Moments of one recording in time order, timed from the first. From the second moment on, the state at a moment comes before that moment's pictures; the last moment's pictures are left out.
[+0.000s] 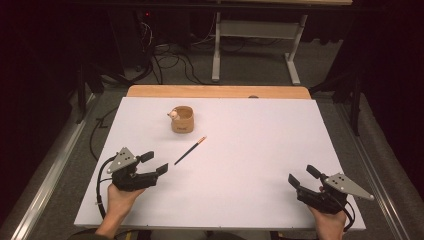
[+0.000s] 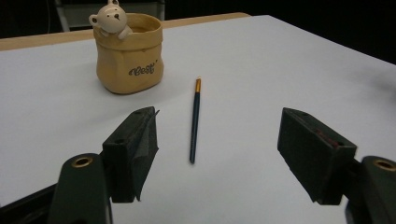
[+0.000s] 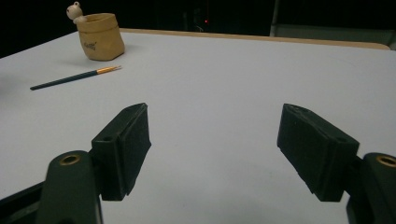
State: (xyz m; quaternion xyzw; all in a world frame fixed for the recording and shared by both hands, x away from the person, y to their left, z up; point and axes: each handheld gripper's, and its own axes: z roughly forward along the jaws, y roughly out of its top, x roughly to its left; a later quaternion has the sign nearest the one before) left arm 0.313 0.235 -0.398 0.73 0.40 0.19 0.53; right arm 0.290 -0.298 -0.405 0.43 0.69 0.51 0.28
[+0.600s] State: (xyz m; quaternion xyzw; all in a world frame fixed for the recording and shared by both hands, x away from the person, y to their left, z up) left arm 0.316 0.235 -0.398 0.73 0.40 0.19 0.52; right arm 0.291 -0.296 -0.407 0.44 0.70 0.49 0.28
